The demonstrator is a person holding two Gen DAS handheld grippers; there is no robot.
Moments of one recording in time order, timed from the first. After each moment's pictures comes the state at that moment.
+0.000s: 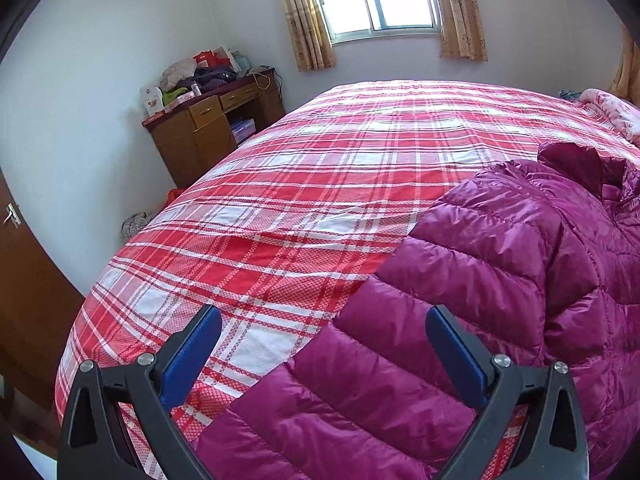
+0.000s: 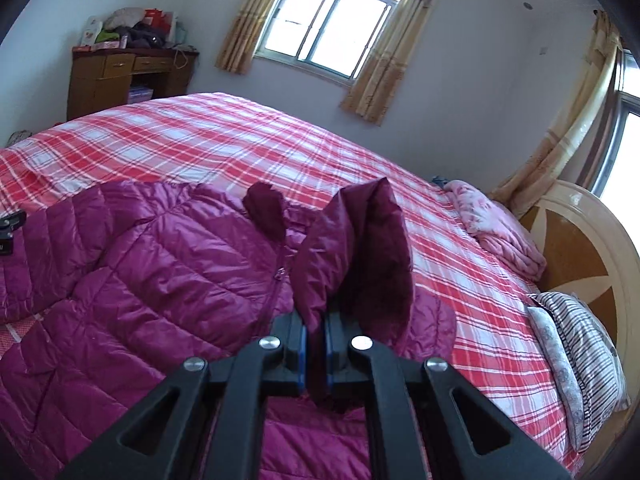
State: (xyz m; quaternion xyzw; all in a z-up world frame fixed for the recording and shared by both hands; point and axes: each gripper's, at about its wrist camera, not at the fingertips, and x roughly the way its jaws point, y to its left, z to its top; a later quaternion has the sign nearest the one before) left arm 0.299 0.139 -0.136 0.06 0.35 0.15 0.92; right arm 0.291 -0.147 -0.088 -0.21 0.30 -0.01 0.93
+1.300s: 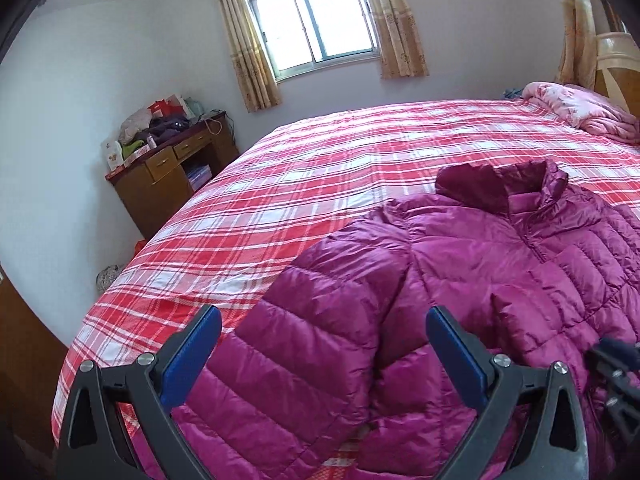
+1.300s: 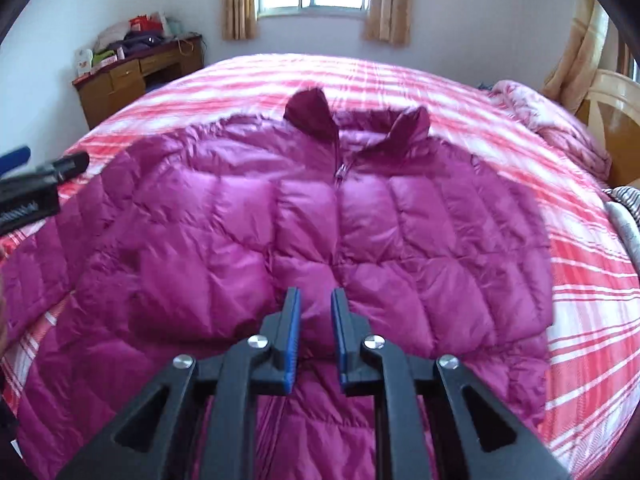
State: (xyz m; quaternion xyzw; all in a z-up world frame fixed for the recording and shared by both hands) left arm 0.300 -0.002 -0.099 0.11 0.31 0.07 0.94; right arm 0.288 -0.167 -0.159 -0.07 0.42 0.07 0.90
